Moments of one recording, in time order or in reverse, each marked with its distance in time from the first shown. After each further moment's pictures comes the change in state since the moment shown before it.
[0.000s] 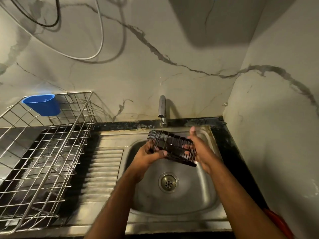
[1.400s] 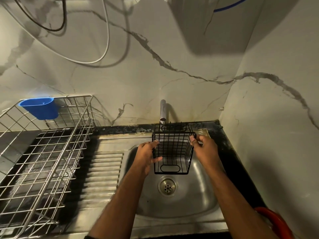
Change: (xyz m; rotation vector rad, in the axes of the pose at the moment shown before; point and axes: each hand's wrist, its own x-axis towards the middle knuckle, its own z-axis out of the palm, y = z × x) left_hand 0.029 0.009 -0.002 -0.237 0.309 -0.289; right_hand -0.007 0.000 0.002 -0.399 0.432 -0.458
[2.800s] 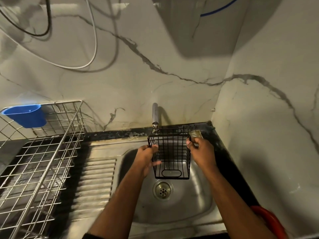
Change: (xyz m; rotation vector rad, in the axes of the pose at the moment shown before) left_hand 0.010 -0.001 0.022 0.083 -0.006 -0.050; right_hand 0.008 0.011 -0.008 -0.106 0.008 -0.056
